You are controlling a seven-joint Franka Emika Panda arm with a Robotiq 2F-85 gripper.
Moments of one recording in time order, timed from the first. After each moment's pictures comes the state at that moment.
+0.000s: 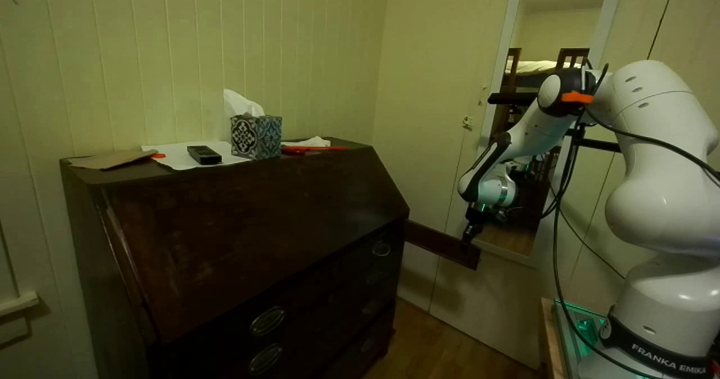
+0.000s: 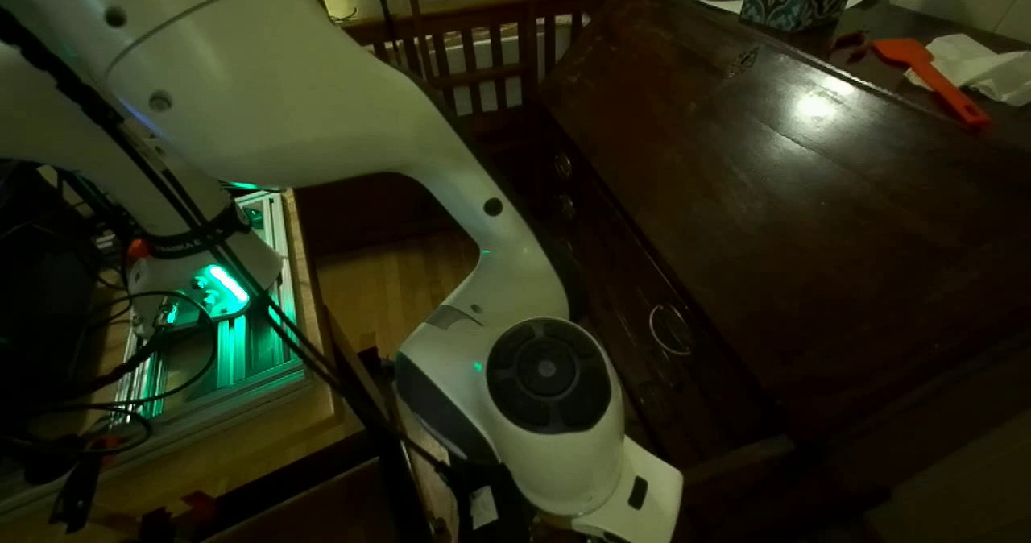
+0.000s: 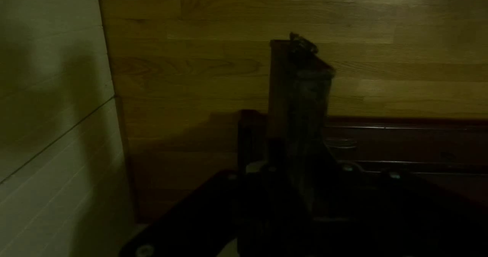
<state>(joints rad) -1.11 0.78 0.06 -1.88 0.04 2.73 -0.95</state>
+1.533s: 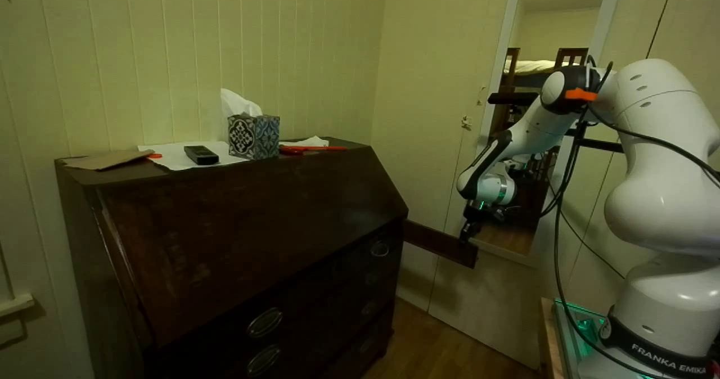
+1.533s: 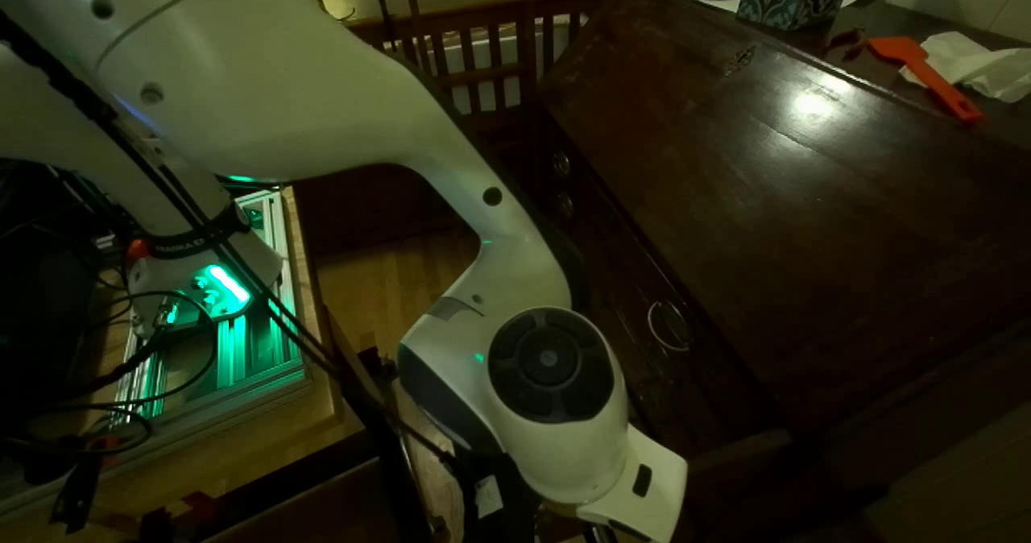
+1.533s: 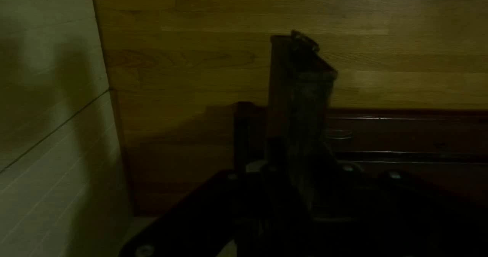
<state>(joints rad) -1.13 0.77 0.11 -1.88 0.04 2.73 -0.95</state>
